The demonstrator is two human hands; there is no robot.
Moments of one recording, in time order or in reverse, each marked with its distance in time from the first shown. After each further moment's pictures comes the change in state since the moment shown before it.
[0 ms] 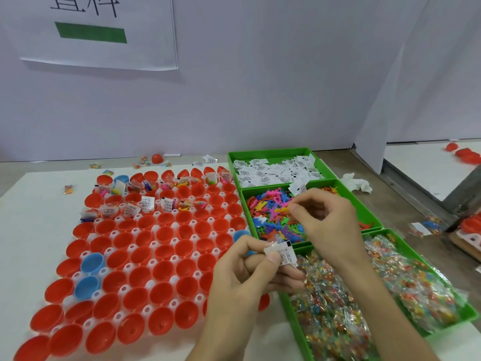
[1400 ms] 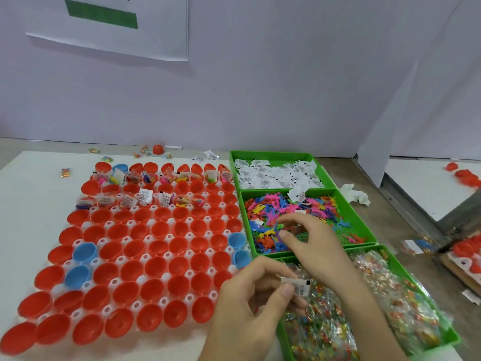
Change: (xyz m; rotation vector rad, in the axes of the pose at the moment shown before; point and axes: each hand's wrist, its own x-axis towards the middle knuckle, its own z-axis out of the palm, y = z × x) left_hand -0.010 -0.018 0.007 0.253 -0.073 0.109; right_hand 0.003 0.017 -0.002 -0.297 -0.312 0.181
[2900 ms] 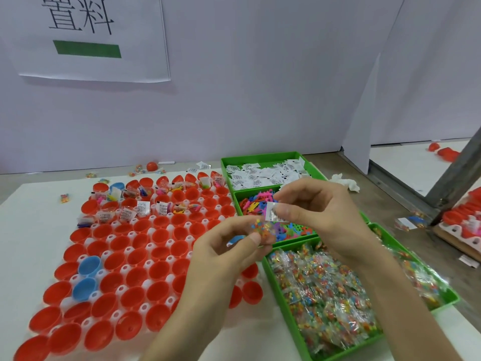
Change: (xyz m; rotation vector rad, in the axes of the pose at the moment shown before) left_hand 0.023 0.023 -0.030 -0.161 0.105 -0.078; right_hand -0.021 -0.037 -0.033 0.734 -0.047 -0.349
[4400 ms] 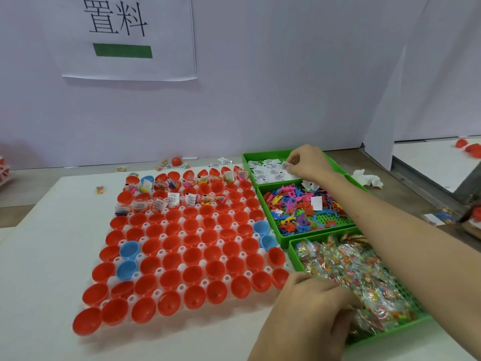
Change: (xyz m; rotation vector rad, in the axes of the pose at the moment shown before) left_hand -0.044 -0.044 0.025 1.112 -0.460 0.523; right_hand 0.156 0.102 -0.034 -1.115 0.089 0.248
